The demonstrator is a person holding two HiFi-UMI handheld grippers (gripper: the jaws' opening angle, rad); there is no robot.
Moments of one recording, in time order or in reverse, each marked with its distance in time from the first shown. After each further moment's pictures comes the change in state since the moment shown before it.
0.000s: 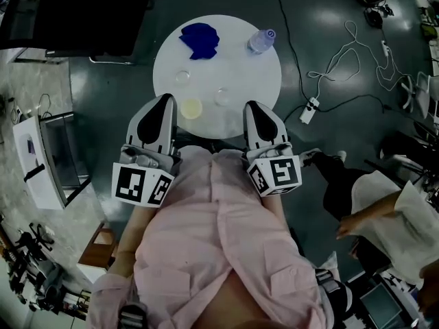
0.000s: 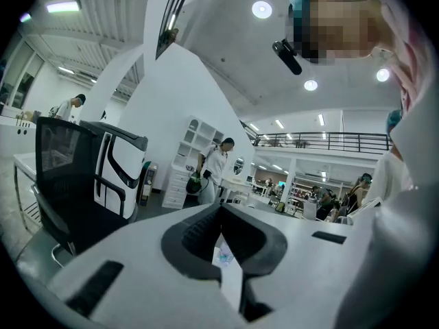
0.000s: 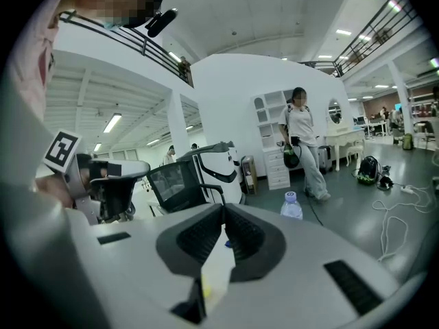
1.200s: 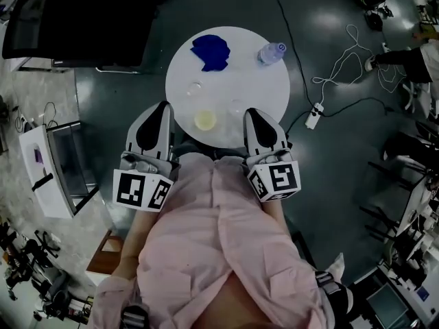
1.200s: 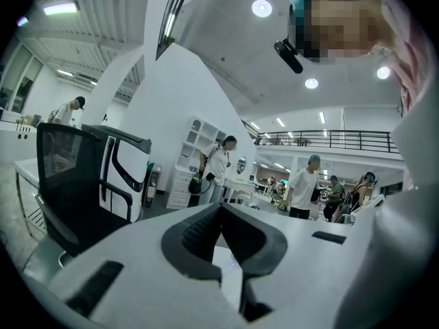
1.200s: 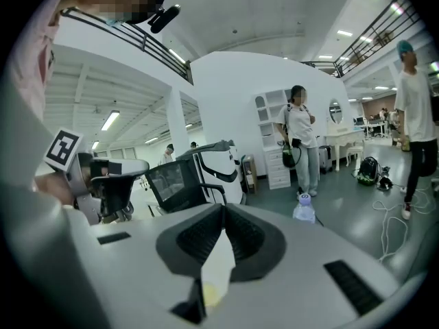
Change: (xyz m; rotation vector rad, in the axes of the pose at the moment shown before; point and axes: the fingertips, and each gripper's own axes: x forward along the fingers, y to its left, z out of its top) left arm -0.009 0.048 0.022 0.015 0.008 0.011; right arm 0.027 0.034 0.009 -0.008 0.010 -0.016
